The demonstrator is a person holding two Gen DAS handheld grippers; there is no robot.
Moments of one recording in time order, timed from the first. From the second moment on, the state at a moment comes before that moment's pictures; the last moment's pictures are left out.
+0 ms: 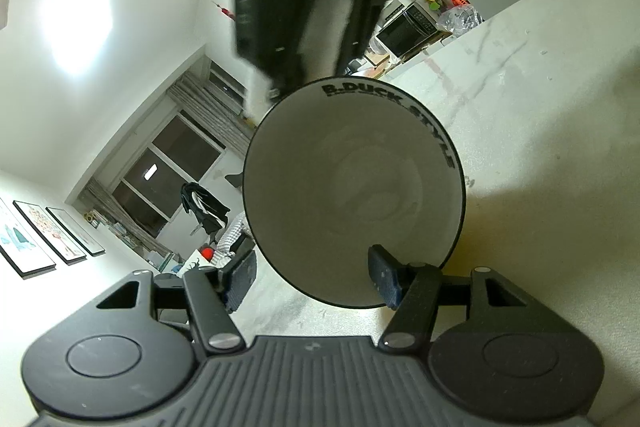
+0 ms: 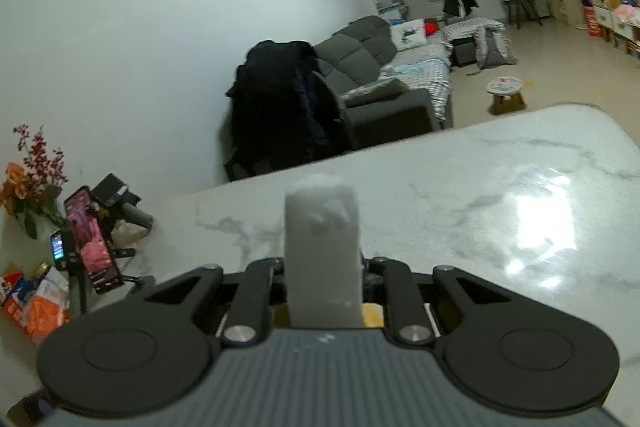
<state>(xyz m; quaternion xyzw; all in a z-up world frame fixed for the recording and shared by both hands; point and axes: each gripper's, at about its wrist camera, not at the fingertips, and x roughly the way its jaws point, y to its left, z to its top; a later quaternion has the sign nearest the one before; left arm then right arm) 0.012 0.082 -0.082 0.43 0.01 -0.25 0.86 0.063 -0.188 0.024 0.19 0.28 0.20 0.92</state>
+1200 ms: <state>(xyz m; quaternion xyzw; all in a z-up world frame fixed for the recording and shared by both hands) 0.048 0.095 -0.049 0.31 0.16 -0.29 0.89 0.076 -0.169 0.001 0.34 0.23 0.26 0.88</state>
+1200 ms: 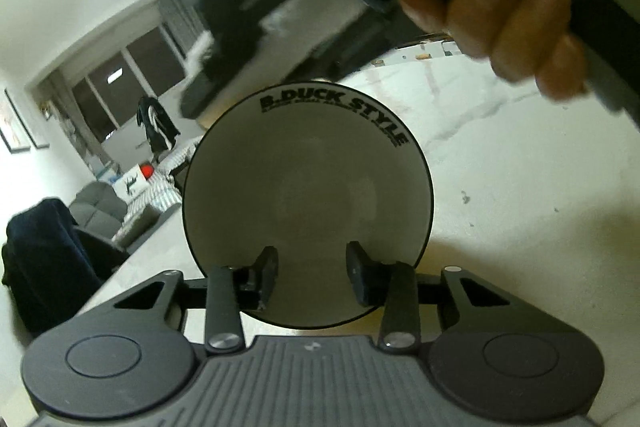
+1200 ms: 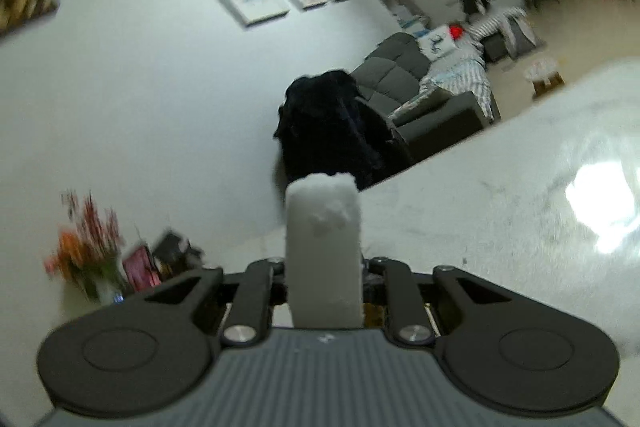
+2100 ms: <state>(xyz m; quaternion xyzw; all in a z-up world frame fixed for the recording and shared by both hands) 0.063 0.095 -0.044 0.33 0.15 -0.26 0.89 0.080 -0.194 -0.036 0.40 0.22 0.20 0.86</state>
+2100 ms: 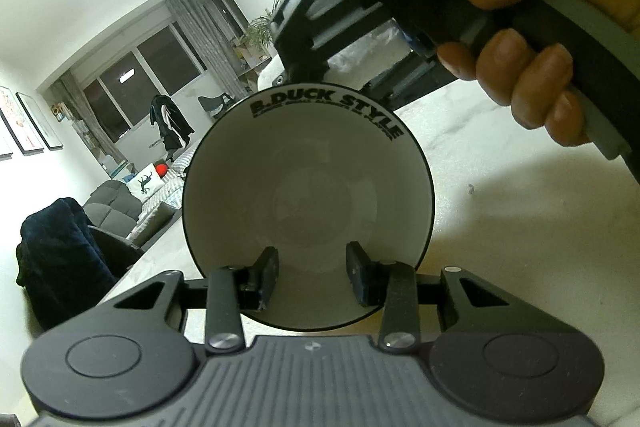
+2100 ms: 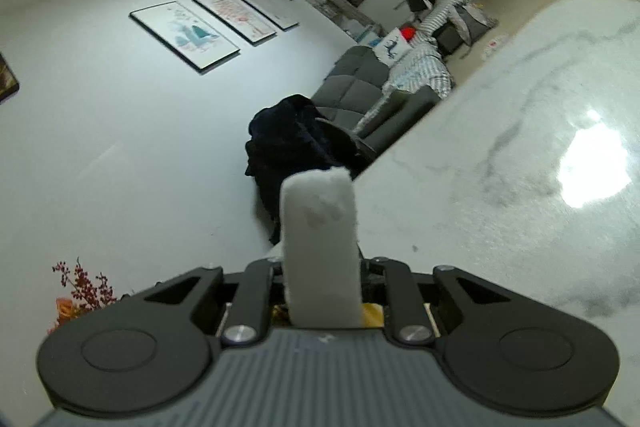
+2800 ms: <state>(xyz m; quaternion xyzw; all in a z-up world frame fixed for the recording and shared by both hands) 0.073 0.114 -0.048 0.33 0.15 -0.25 0.90 0.094 -0.185 -0.049 0.40 0.25 0.21 0.86</state>
